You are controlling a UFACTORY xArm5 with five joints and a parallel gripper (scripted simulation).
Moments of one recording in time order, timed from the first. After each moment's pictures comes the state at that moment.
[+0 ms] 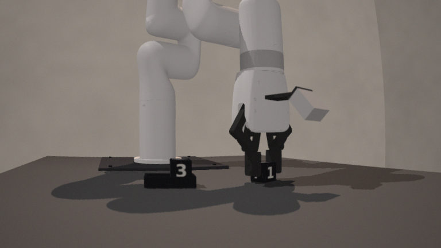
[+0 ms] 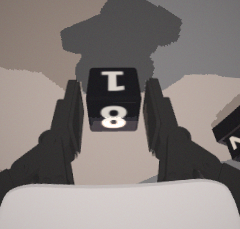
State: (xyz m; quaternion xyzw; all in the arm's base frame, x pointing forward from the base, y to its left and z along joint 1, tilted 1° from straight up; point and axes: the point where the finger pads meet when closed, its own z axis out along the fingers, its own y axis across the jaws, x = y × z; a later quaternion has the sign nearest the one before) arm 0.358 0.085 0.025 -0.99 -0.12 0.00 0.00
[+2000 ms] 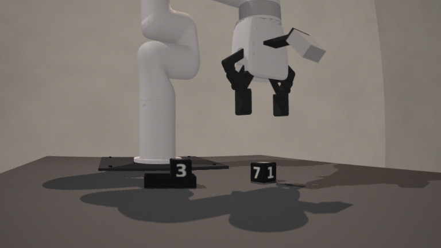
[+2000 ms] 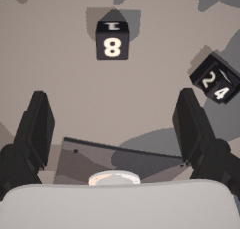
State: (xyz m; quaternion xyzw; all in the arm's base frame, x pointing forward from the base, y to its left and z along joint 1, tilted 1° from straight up) arm 0.357 0.086 0.114 -0.99 -0.12 0.00 0.00
